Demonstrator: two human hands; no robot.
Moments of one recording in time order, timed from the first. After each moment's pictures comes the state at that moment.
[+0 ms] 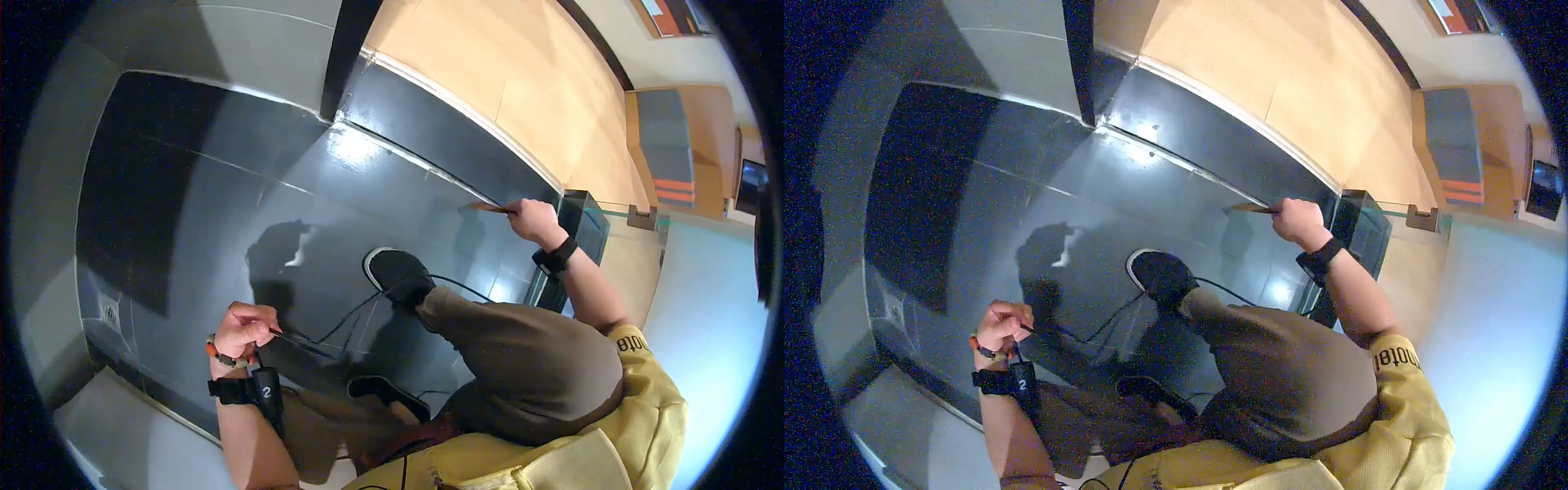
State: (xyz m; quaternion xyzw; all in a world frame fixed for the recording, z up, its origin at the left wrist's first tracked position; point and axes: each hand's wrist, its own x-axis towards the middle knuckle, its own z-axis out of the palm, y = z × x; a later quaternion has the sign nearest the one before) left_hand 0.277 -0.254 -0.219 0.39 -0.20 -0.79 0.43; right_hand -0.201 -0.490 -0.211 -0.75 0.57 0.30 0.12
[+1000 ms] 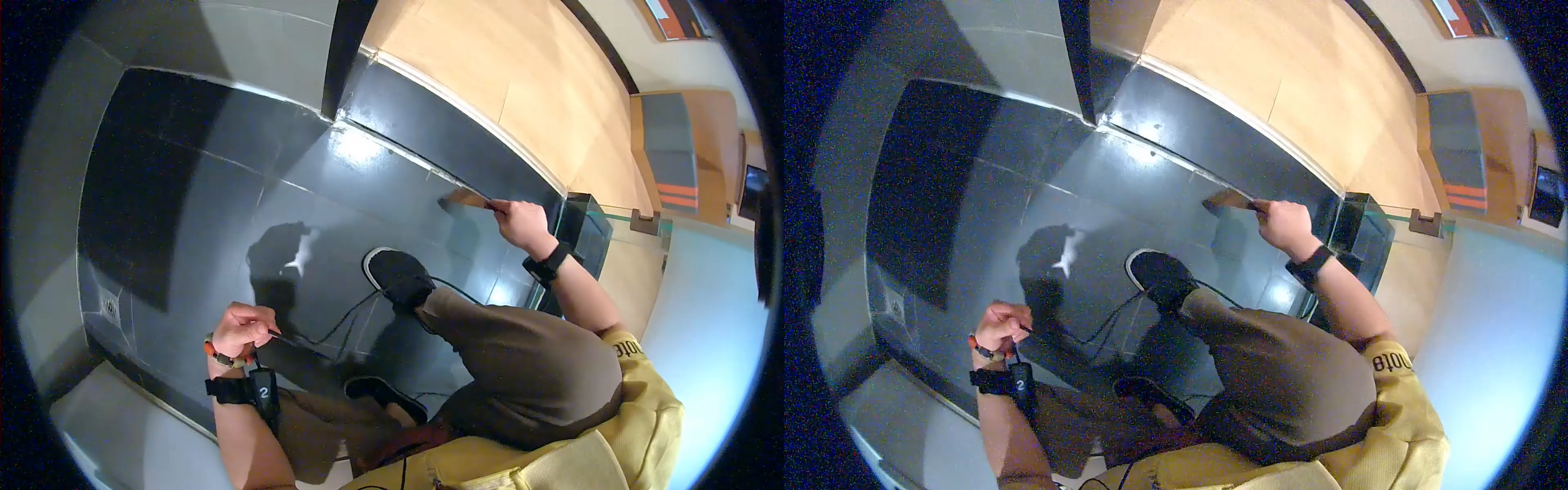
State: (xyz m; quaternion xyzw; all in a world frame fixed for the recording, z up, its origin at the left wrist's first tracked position) left_hand 0.282 -0.252 -0.221 0.40 -0.21 -0.79 0.41; right_hand -0.184 -0.479 -0.215 -0.78 0.56 0.27 0.10
